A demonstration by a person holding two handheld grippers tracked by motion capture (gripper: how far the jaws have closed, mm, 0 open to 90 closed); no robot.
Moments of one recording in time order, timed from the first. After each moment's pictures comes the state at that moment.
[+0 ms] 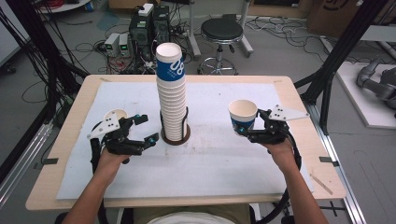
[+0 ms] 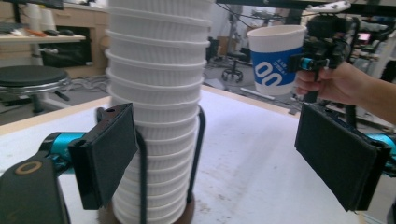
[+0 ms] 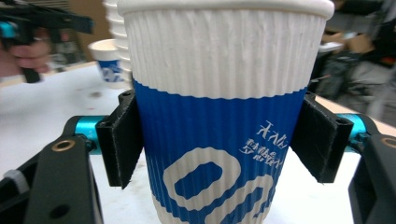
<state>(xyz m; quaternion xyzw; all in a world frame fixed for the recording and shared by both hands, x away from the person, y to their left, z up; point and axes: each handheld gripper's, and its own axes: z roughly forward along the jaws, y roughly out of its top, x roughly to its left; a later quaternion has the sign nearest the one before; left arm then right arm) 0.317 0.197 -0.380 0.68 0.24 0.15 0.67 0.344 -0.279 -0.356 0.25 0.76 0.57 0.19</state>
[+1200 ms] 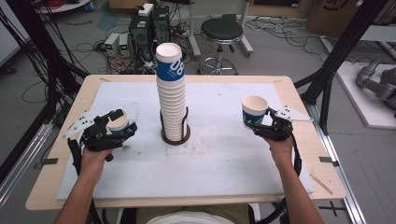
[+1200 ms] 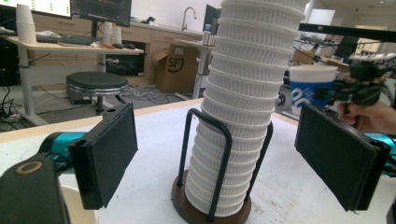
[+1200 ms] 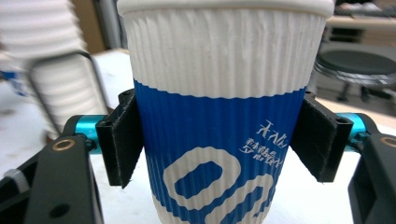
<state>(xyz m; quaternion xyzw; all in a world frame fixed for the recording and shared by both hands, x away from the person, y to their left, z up) 0.315 0.246 -0.382 0.63 0.32 0.21 0.68 0.368 -0.304 -0.390 0.35 0.71 0.56 0.25</state>
